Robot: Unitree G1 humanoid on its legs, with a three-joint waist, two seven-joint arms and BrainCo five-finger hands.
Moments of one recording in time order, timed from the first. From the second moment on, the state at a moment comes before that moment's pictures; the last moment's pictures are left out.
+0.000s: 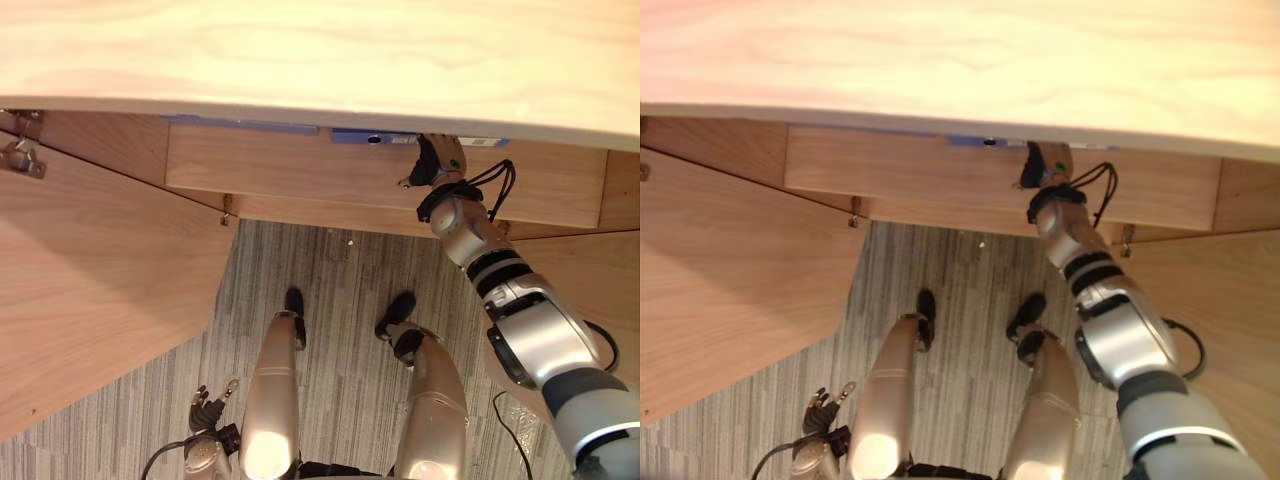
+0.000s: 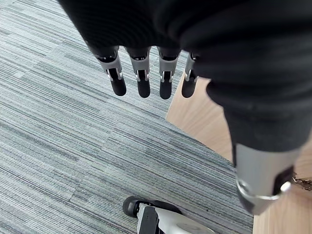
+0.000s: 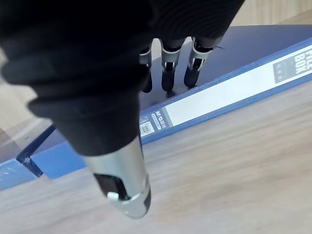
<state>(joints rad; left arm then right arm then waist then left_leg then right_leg) 0.12 0.00 0.21 0.71 -0.18 -0.13 0.25 -1.07 -0.45 0.46 0.92 -0.53 0.01 -0.35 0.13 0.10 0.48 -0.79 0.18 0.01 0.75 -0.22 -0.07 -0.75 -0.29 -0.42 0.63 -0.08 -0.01</state>
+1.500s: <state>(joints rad) 0.02 0.01 0.18 0.74 -0.22 -0.15 0.33 -0.86 -0.25 0.01 0.27 -0.67 0.25 -0.68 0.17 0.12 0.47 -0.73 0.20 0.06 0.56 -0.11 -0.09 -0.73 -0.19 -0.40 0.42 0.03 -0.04</state>
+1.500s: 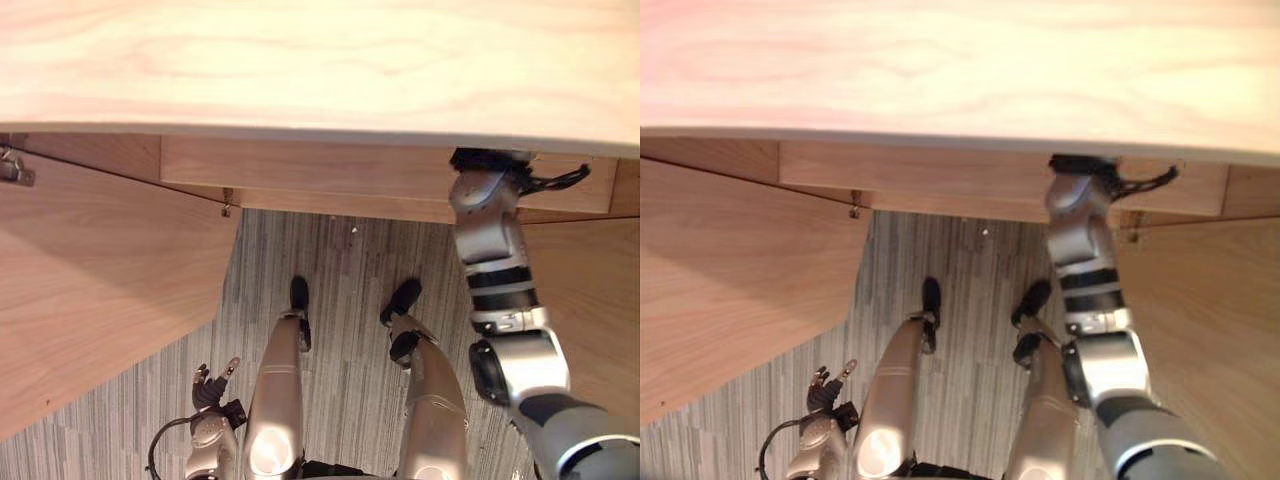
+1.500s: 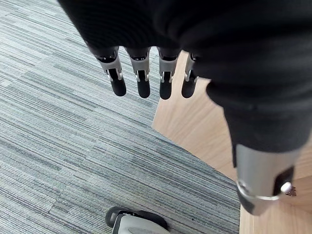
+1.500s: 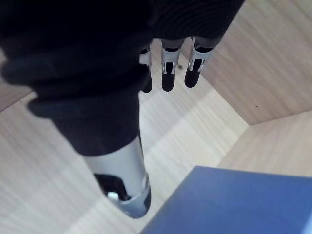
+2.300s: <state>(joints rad) 0.03 0.06 0.21 0.83 -0.10 -0.12 0.33 -0.23 0.04 0.35 0.78 -0.42 0.00 -0.42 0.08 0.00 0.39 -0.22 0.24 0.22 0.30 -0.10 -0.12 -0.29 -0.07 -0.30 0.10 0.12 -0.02</state>
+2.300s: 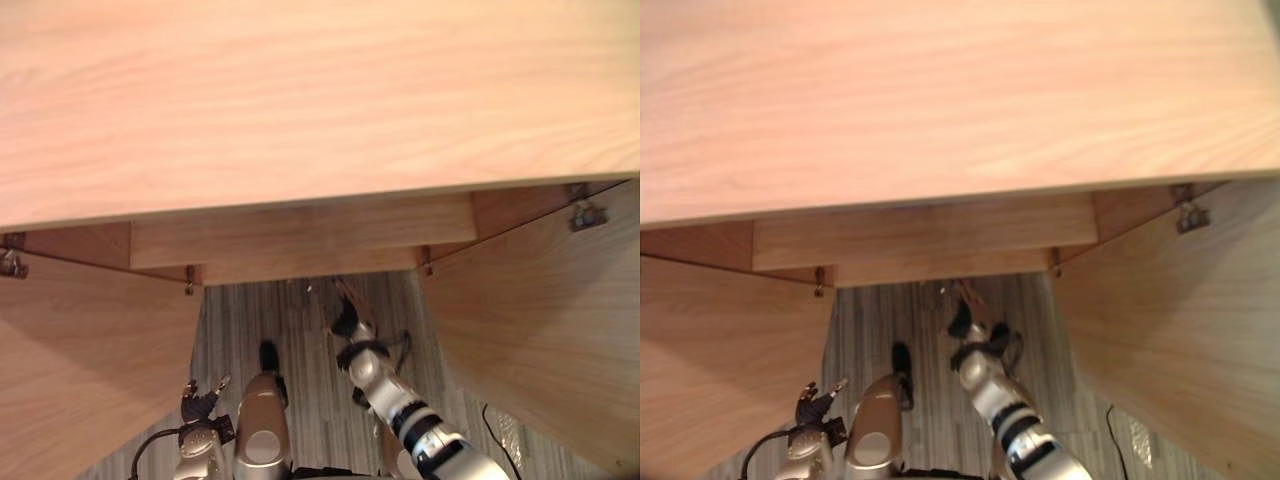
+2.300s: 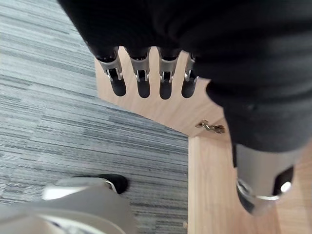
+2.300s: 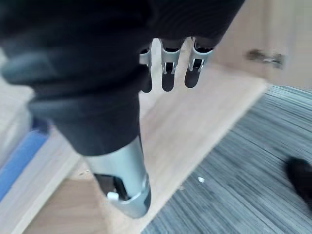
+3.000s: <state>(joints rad) 0.04 -0.04 0.14 1.02 0.02 -0.08 0.19 0.04 0.03 -0.29 1.04 0.01 -0.03 -0.25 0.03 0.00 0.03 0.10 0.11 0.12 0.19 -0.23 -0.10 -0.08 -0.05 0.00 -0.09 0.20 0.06</state>
